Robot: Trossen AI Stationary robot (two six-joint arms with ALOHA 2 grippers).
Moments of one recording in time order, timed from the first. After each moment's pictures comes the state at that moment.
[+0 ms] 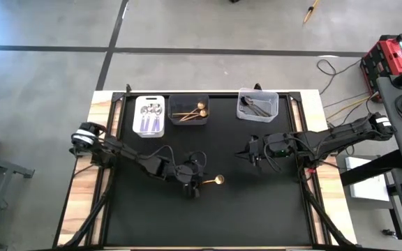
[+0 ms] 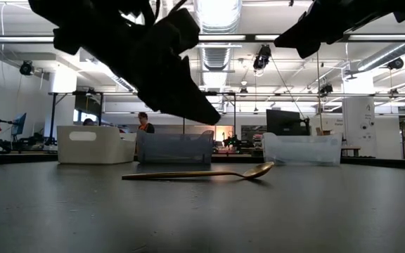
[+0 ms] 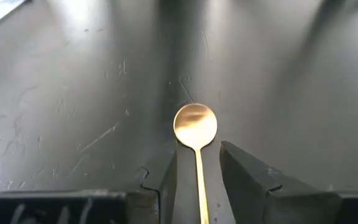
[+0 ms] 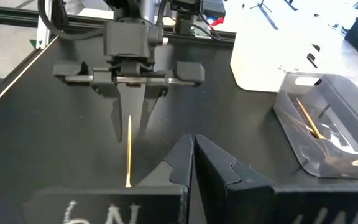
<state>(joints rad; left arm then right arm) -0.28 1.78 0.89 0.28 -0.31 -0.24 0.16 1.04 0.63 0.03 0.13 -0.04</state>
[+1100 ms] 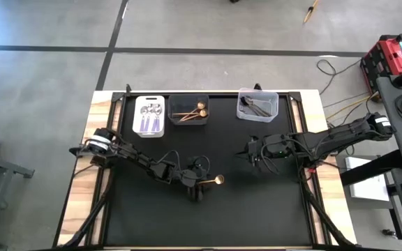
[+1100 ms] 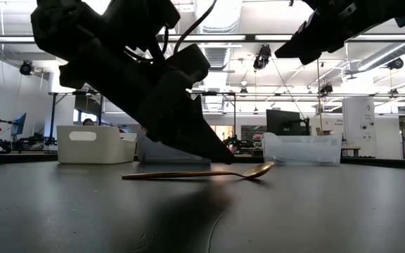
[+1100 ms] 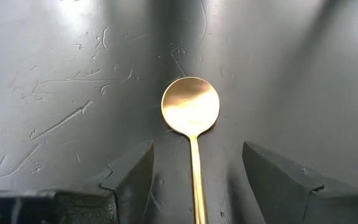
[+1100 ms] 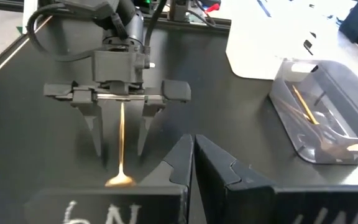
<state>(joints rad) -0.28 1.97 0.89 0.47 -0.30 -0.24 0.15 1.05 0.60 0.03 0.15 -0.03</state>
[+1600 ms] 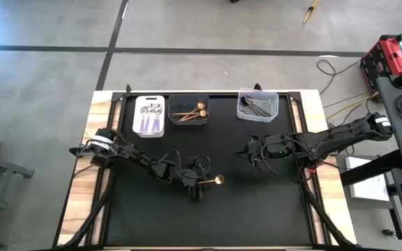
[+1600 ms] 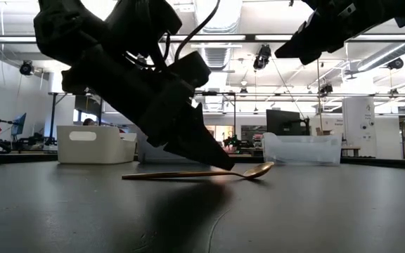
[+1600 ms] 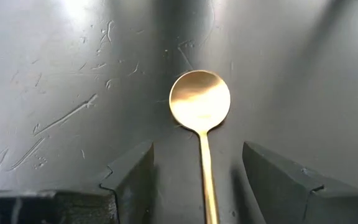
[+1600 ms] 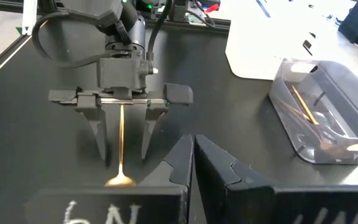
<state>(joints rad) -0.27 1.98 0.89 0.47 -0.30 -0.24 0.15 1.05 0.60 0.03 0.16 -0.03</state>
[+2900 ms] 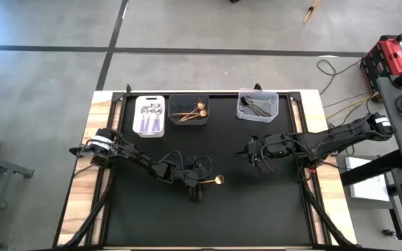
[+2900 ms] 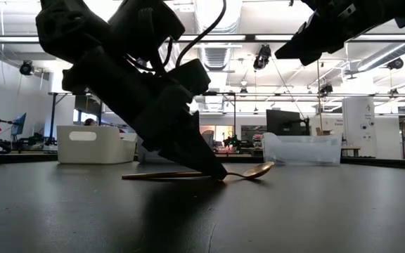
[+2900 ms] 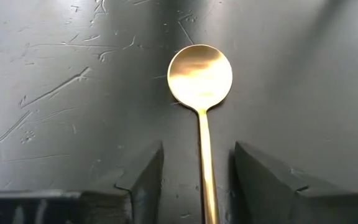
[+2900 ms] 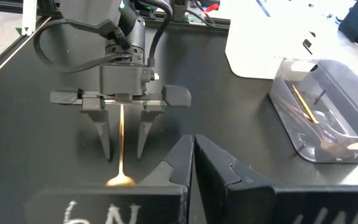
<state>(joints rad) -0.27 2.00 0.90 0.38 -0.26 -0.31 0.15 1.05 0.60 0.03 0.16 -0.03</state>
